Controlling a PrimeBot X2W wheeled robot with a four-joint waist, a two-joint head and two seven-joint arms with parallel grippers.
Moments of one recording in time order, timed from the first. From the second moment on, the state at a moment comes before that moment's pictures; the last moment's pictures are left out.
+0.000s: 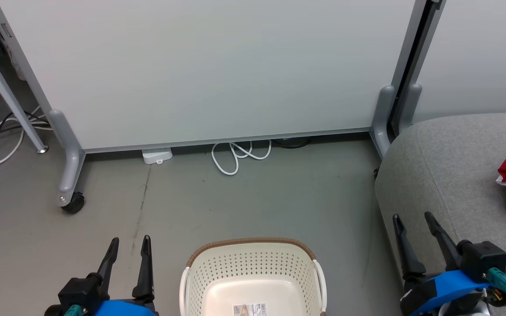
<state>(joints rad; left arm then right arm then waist) 0.00 0.10 -0.08 0.33 -0.28 -0.13 -0.26 -0.04 -0.05 -0.02 0.19 0.15 0.13 -0.12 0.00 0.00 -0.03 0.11</state>
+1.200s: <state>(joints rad) 0.05 0.08 -0.07 0.39 -0.53 -0.13 -0.19 -0.01 -0.05 -0.03 0.28 0.44 0.13 -0.08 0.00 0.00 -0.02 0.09</state>
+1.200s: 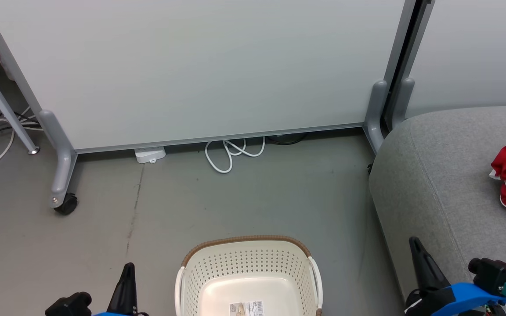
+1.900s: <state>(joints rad) 0.01 0.07 -0.02 0.35 -0.83 -0.13 -0.10 -0.03 -0.05 -0.05 0.27 0.77 0.13 -0.03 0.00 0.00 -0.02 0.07</state>
